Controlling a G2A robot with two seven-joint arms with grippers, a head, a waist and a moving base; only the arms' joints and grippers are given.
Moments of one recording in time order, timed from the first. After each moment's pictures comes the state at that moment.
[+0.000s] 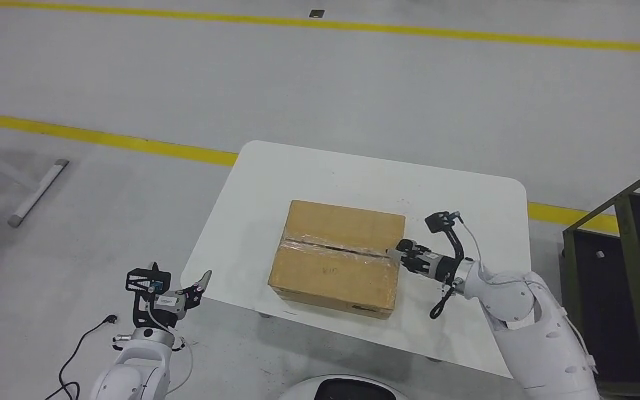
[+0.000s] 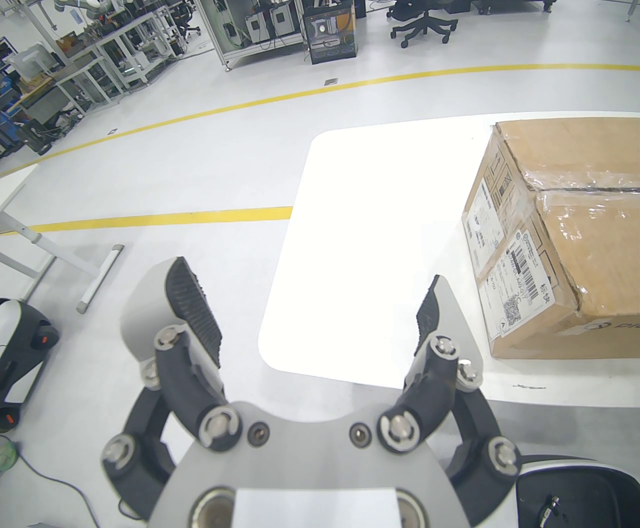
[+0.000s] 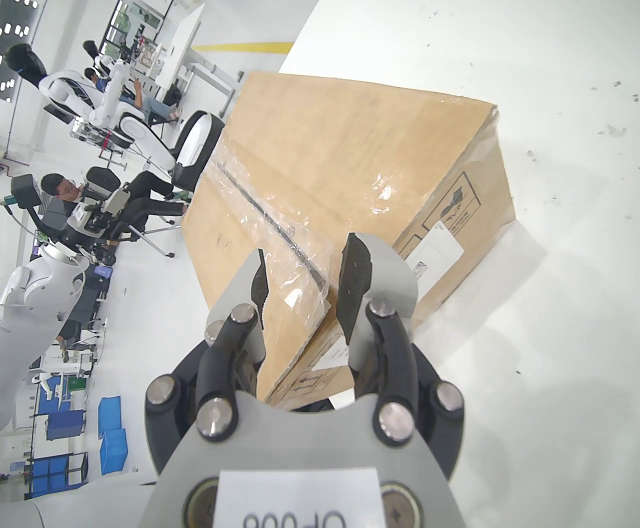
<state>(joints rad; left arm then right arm) 1.73 -1.15 -1.60 -1.80 1.33 0.00 0.00 -1.24 -1.12 1.40 -1.54 -0.42 -0.33 0.82</state>
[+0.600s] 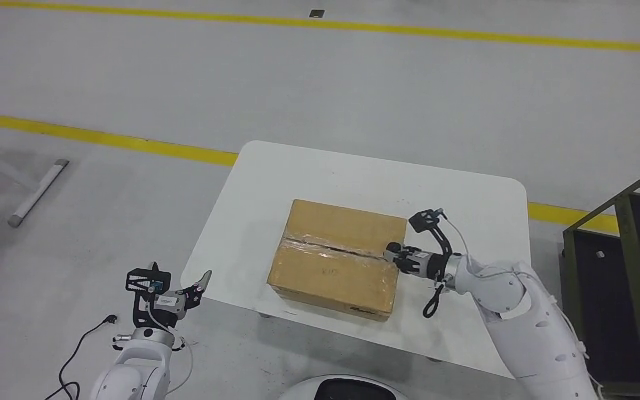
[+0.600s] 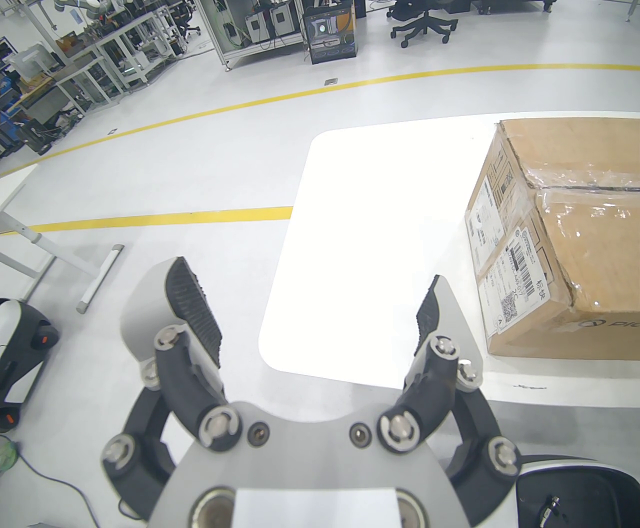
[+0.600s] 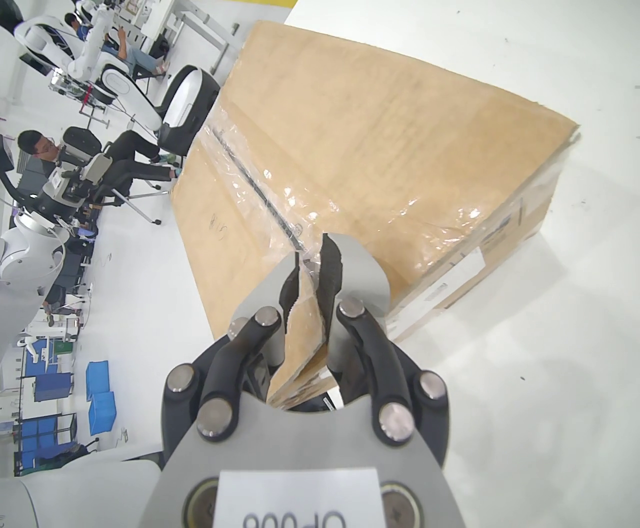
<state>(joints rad) 1.73 -1.15 -1.60 -1.80 1.33 0.00 0.00 -1.17 -1.11 1.34 -1.52 -0.46 -0.33 0.88</state>
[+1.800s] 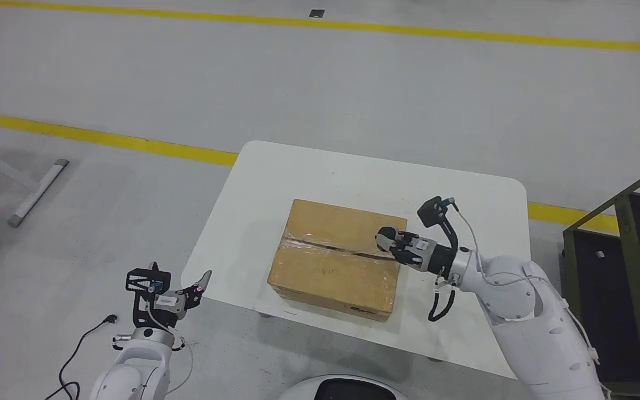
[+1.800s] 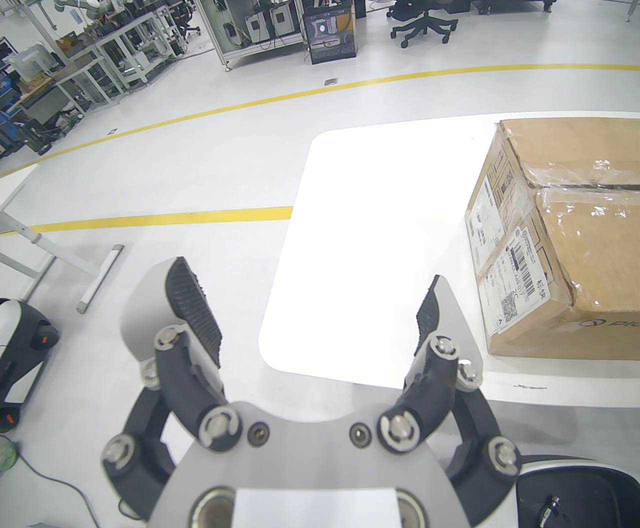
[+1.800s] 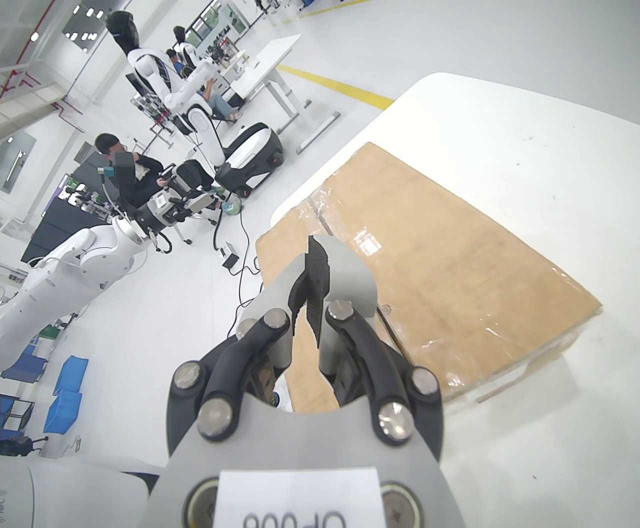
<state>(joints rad) 1.73 -1.15 -1.60 -1.80 1.33 0.00 0.00 -1.20 -1.09 1.36 -1.66 -0.37 -0.50 0.75</state>
